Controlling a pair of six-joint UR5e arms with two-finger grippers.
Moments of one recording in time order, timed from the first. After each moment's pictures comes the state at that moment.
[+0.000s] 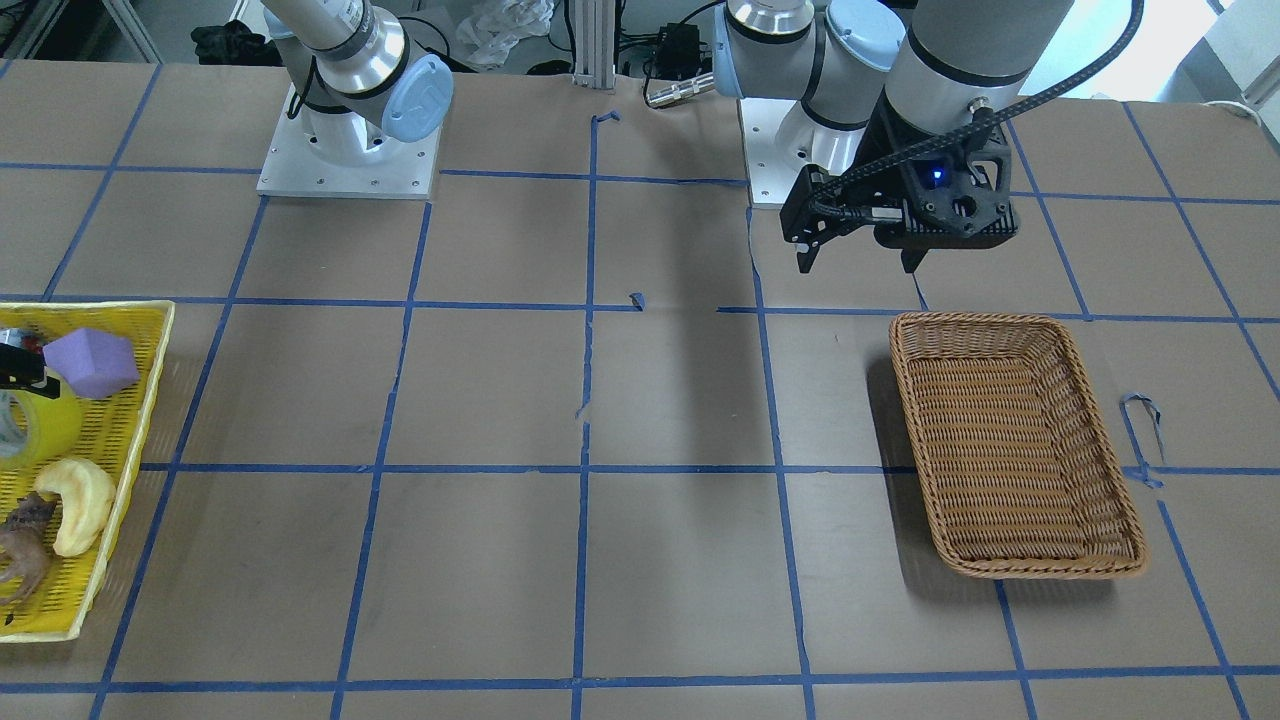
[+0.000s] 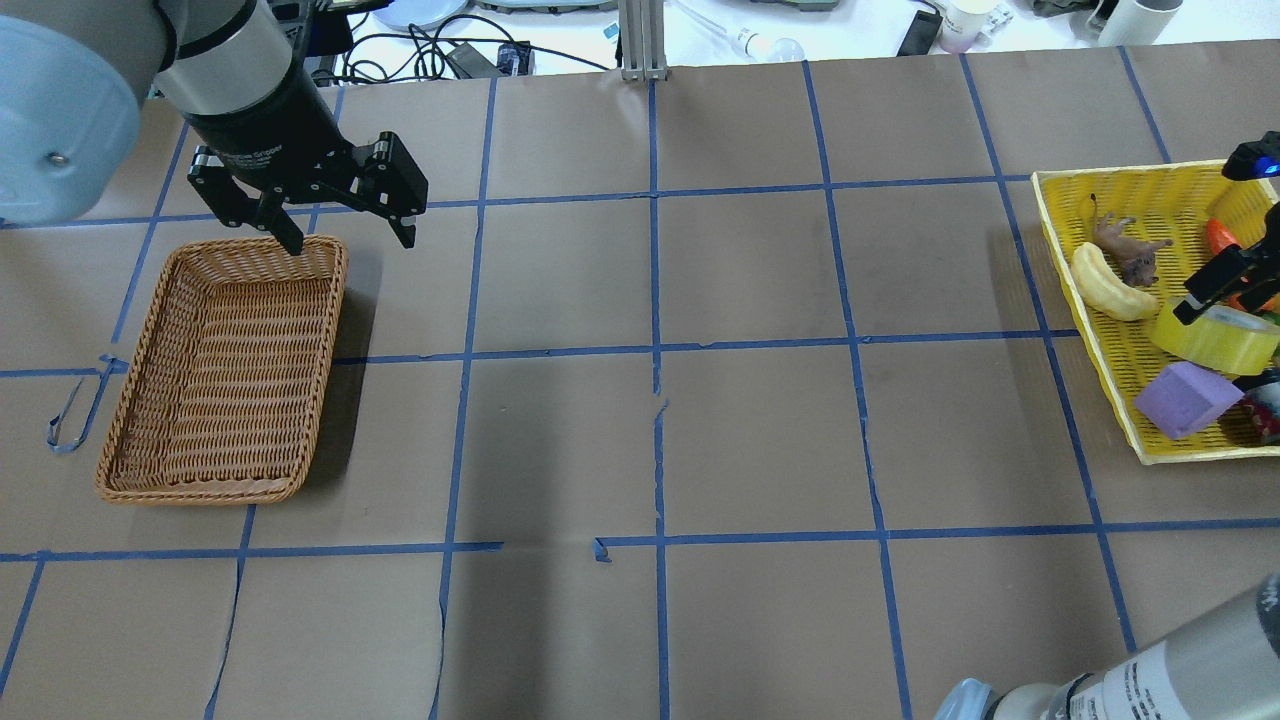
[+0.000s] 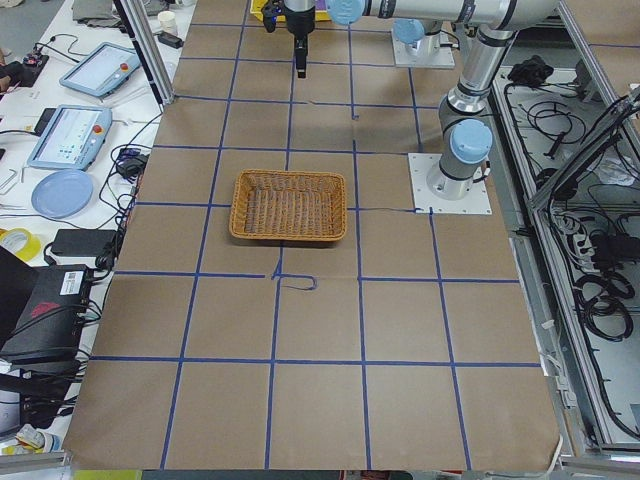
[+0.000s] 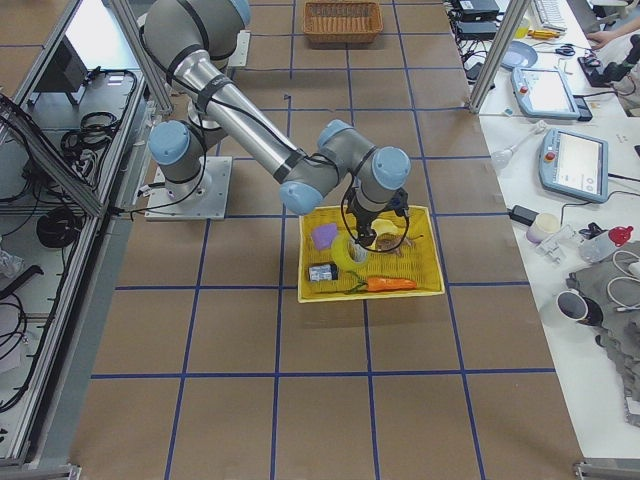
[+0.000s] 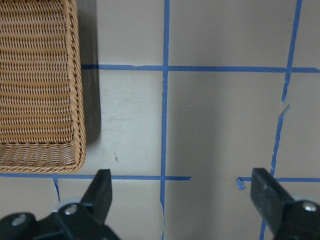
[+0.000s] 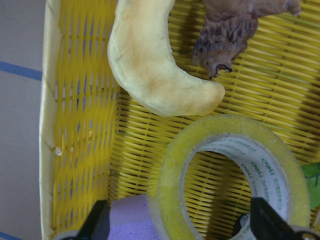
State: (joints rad) left arm -1.60 -1.59 -1.53 -1.60 1.58 -0.06; right arm 0.91 -1.16 1.62 -1.81 -1.56 -0.90
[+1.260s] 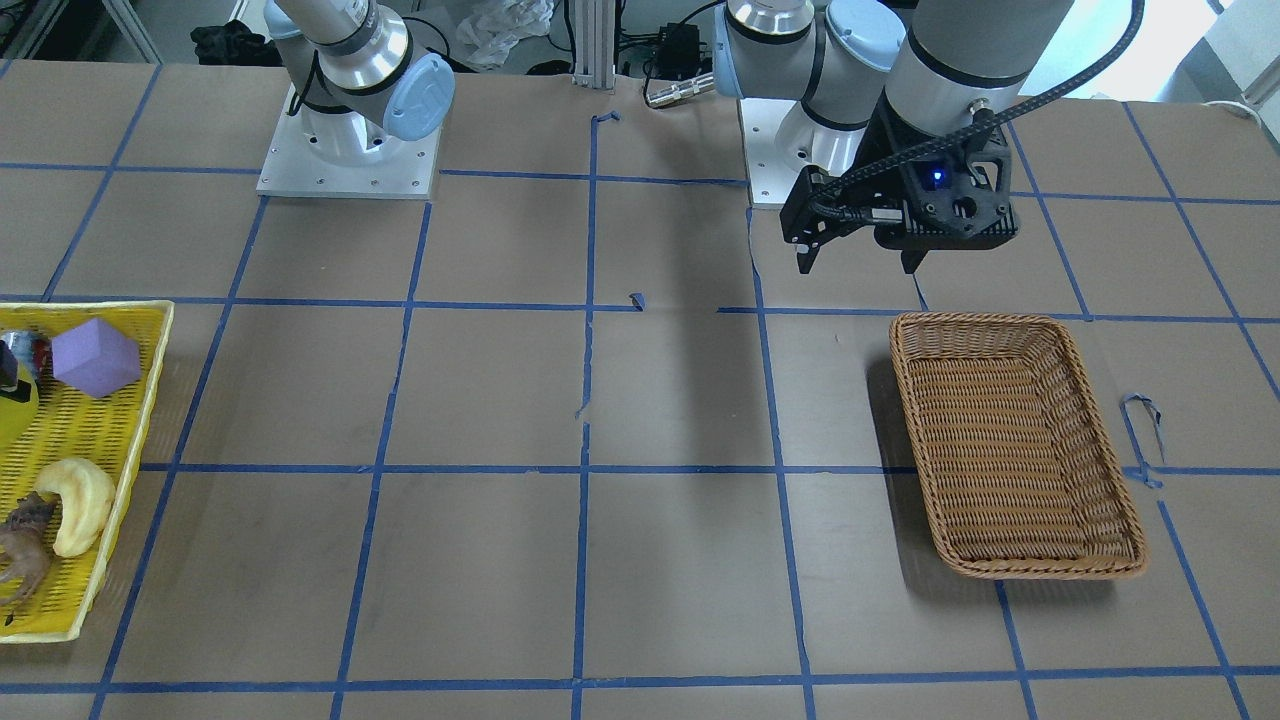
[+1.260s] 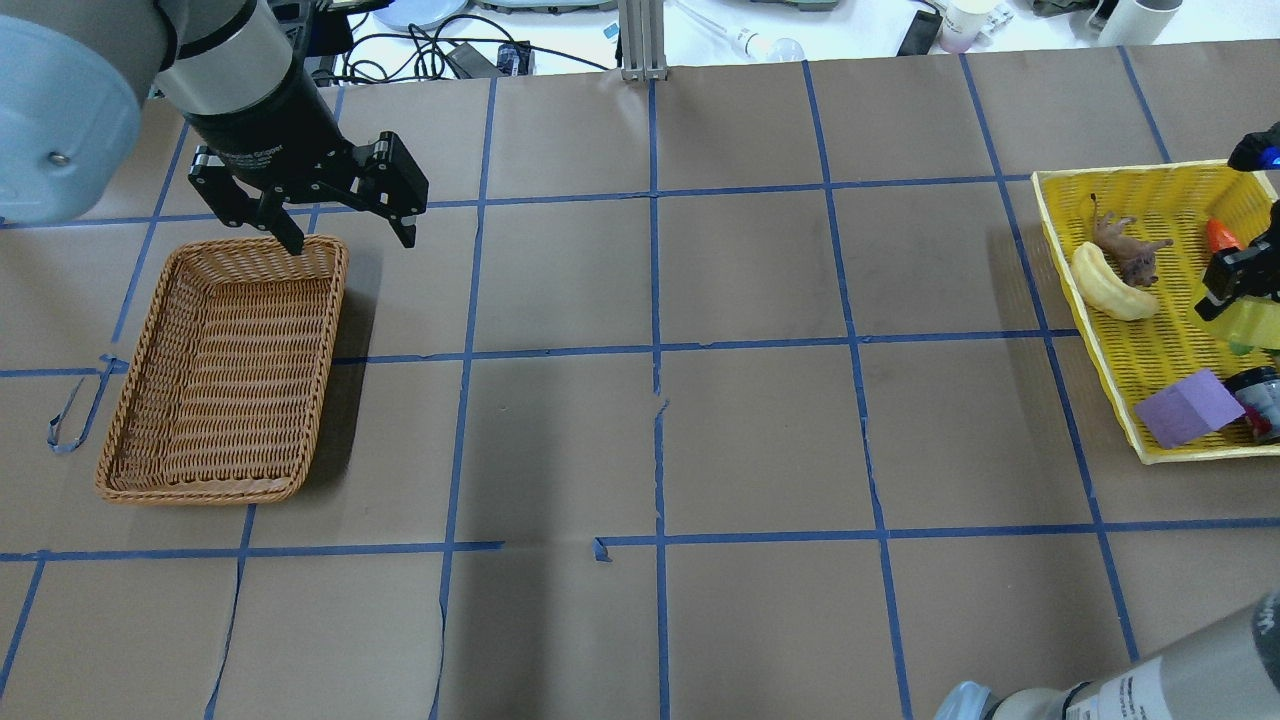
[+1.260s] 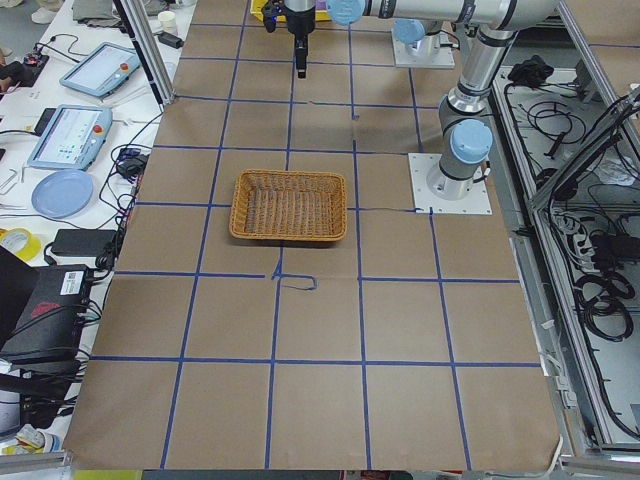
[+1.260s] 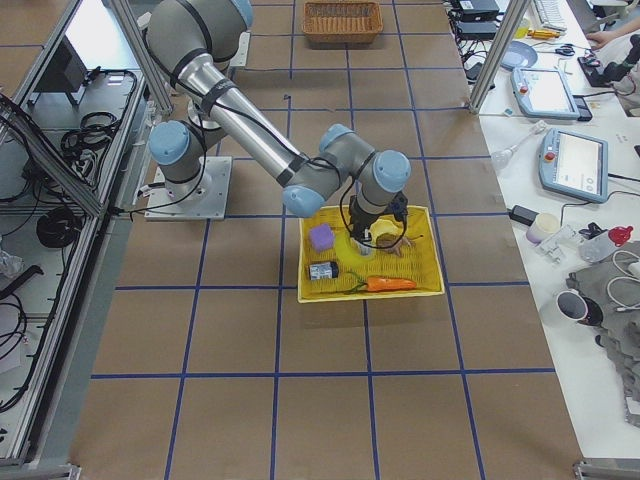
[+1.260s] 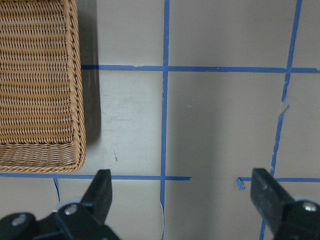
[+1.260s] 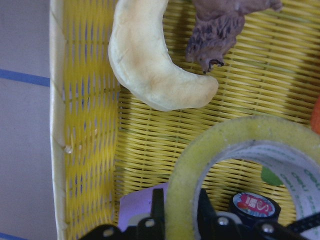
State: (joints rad) left arm -1.60 -1.59 -1.53 -1.60 1.58 -0.06; right arm 0.94 -1.25 1.63 -1.81 -1.58 -0.82
